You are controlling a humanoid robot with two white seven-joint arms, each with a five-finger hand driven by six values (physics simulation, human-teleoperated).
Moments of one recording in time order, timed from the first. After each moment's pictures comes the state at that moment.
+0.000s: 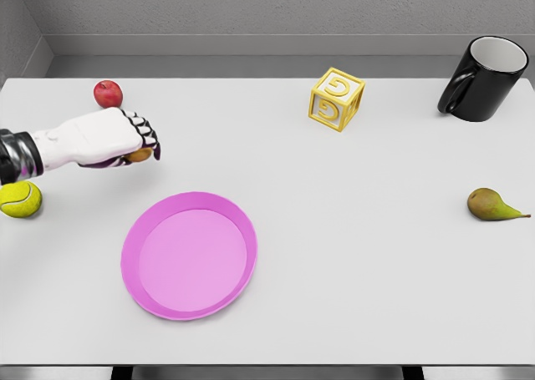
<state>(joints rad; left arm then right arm) -0.52 0.80 -0.47 -1.53 -0.68 -0.61 -0.39 -0.04 0.00 0.00 0.06 0.01 0.09 0.01</state>
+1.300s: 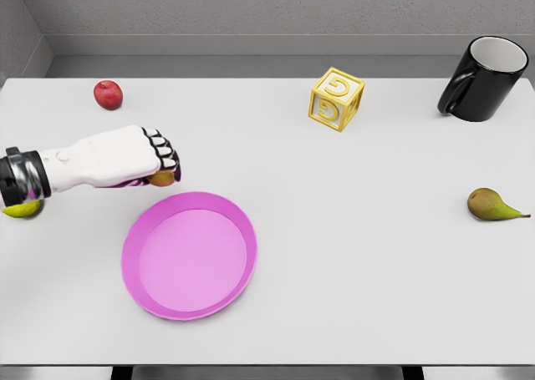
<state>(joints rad) -0.43 0.84 -0.45 -1.71 -0.62 -0.61 -0.40 -0.04 0.00 0.00 0.06 0.01 0.09 0.01</state>
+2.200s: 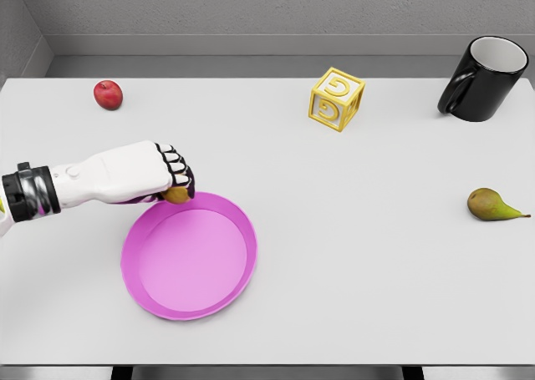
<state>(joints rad) -0.38 0.83 -0.46 -1.76 -0.56 -0.61 -0.39 -0.04 0.00 0.00 0.06 0.01 0.09 0.01</state>
